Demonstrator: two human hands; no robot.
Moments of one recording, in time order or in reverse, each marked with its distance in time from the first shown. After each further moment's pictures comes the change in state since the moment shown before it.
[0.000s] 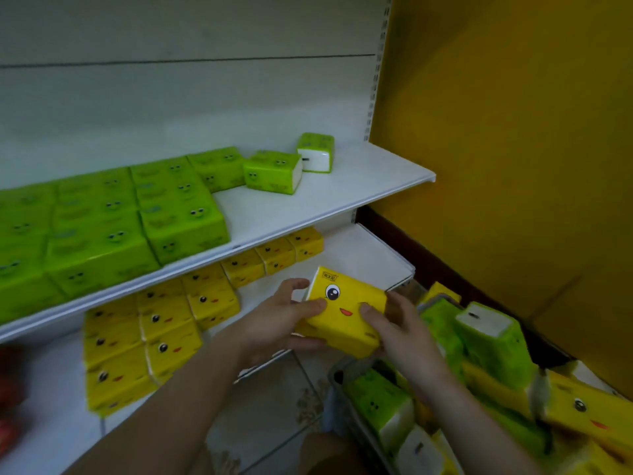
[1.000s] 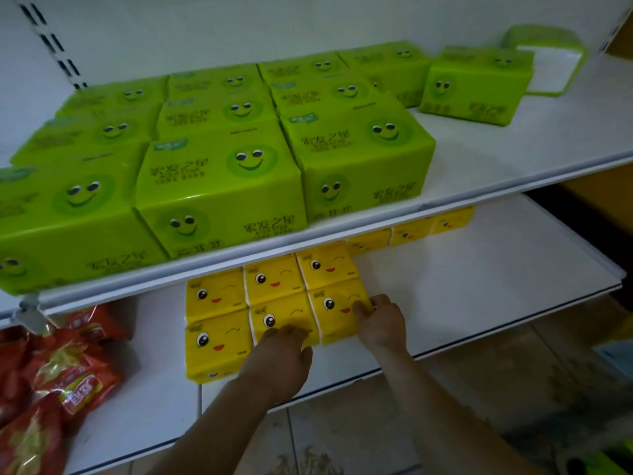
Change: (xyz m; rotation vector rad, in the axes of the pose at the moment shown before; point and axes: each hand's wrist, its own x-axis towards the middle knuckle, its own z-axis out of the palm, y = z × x) left_hand 0.048 -0.178 -0.257 1.327 0.405 -0.150; right_hand 0.164 0.148 0.324 -0.589 -0.139 0.016
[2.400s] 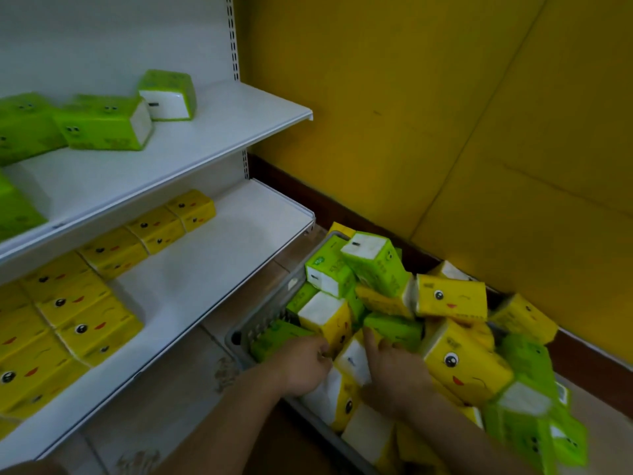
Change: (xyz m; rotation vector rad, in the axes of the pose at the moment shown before) left_hand -0.149 0.375 0.024 -0.163 -0.527 0.613; right_hand -0.290 0.217 -0.338 -0.924 -0.048 0.213
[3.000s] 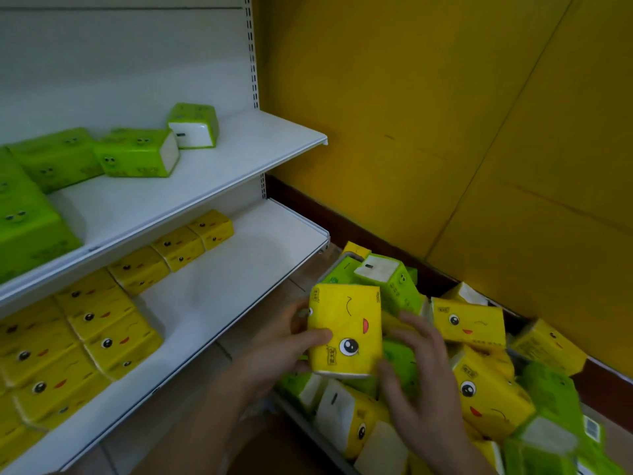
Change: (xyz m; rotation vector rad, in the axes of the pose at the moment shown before) left_hand -0.037 0.010 -0.056 -1.005 0.155 0.060; right_hand -0.045 -0.002 -0.047 0.990 0.866 -0.251
